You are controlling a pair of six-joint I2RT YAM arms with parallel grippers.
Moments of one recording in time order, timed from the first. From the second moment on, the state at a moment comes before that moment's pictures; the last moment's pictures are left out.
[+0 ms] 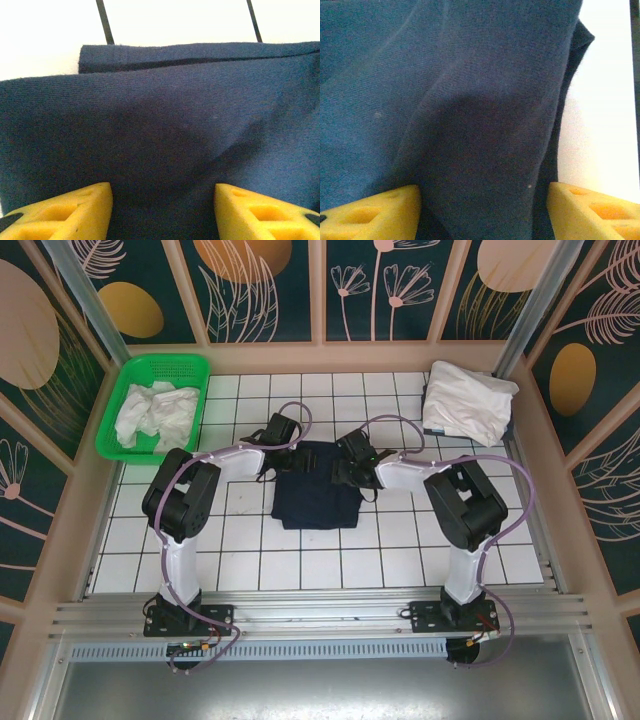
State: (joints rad) left arm -0.50 2.01 1.26 -0.21 0.12 -0.37; right arm 0.63 1.88 1.10 -0.26 0.11 0.63
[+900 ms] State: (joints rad) left arm -0.50 2.01 1.23 -0.17 0.12 -0.37; right arm 0.63 1.89 1.10 -0.23 0.08 0.68
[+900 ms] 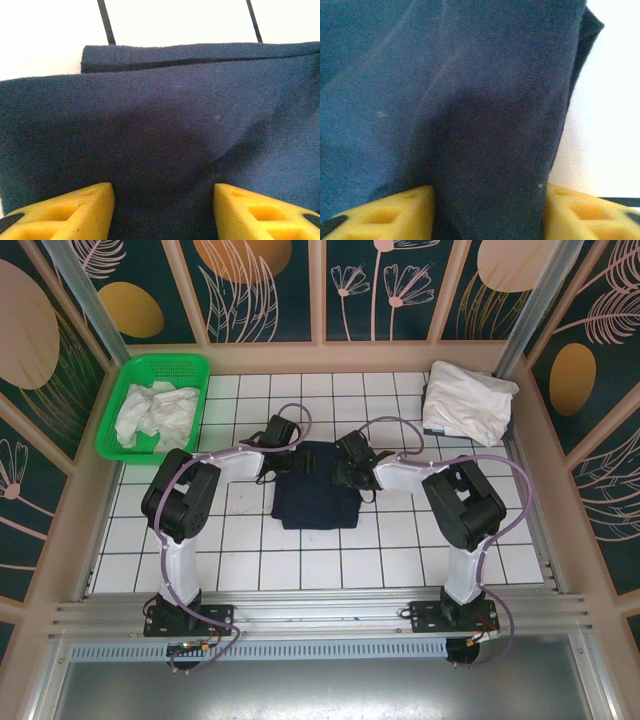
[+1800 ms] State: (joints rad) left arm -0.46 1.74 1.23 -0.30 0.05 -0.49; right arm 0.53 1.71 1.19 -0.33 0.24 0.24
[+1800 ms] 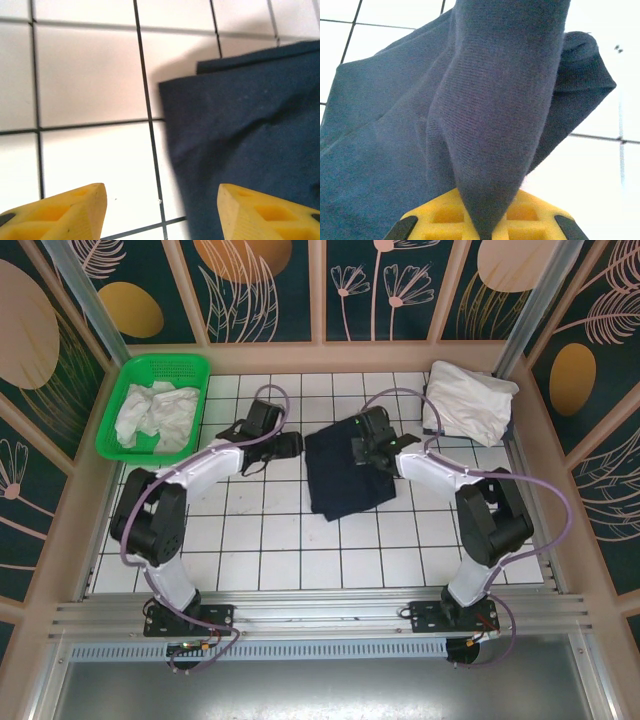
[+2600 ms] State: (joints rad) left arm -0.43 1.57 1.08 -0.30 0.02 -0.48; right arm 0.13 1.71 1.54 -0.33 0.32 -0.16
